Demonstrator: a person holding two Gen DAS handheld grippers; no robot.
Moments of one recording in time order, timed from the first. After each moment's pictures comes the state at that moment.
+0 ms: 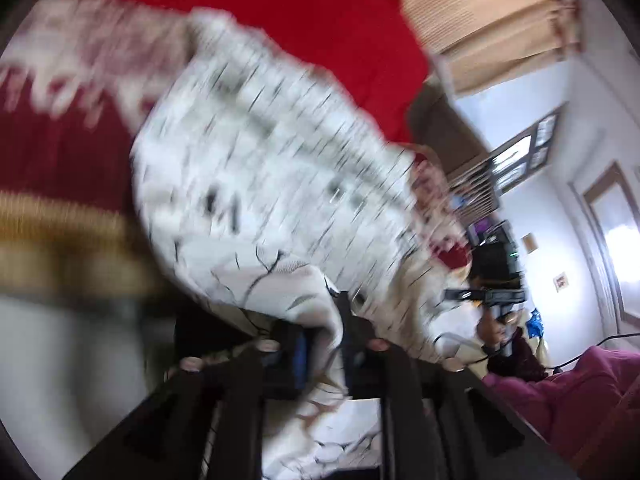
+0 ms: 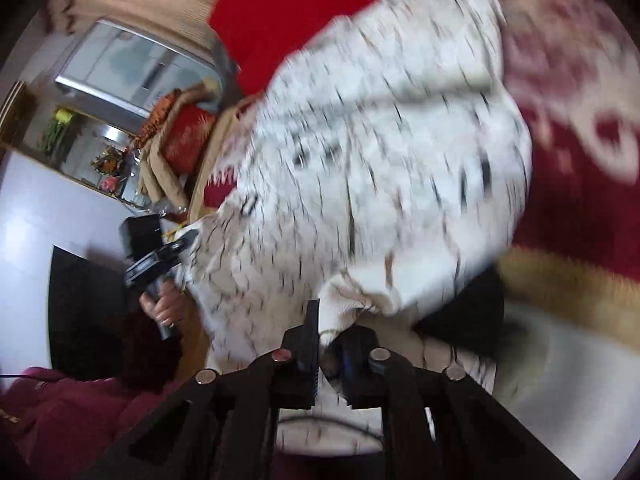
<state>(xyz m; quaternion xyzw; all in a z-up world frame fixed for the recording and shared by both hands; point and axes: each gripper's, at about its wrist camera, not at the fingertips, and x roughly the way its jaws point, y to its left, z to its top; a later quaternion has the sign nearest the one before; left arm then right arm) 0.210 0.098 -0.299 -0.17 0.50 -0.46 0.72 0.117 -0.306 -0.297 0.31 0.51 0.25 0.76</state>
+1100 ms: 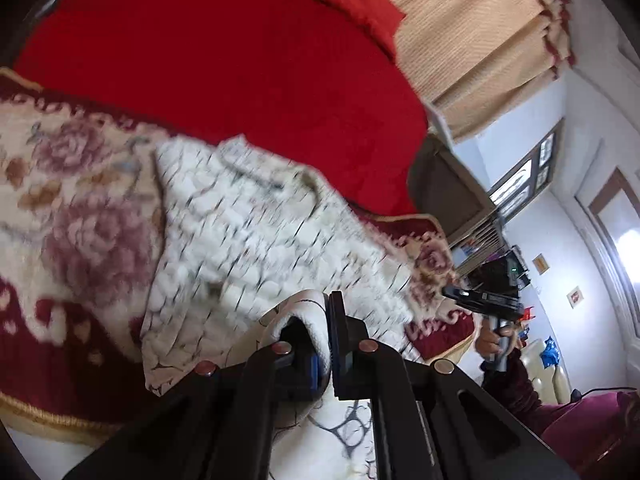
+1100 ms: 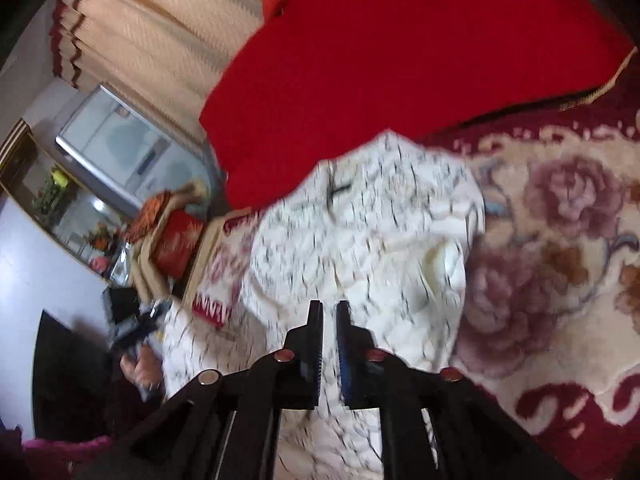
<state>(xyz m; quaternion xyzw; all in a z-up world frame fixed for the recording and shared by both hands) 0.330 0.066 -0.198 -0.17 0.43 -0.45 0.77 0.229 -0.404 -0.206 0.33 0.40 0.18 0.84</state>
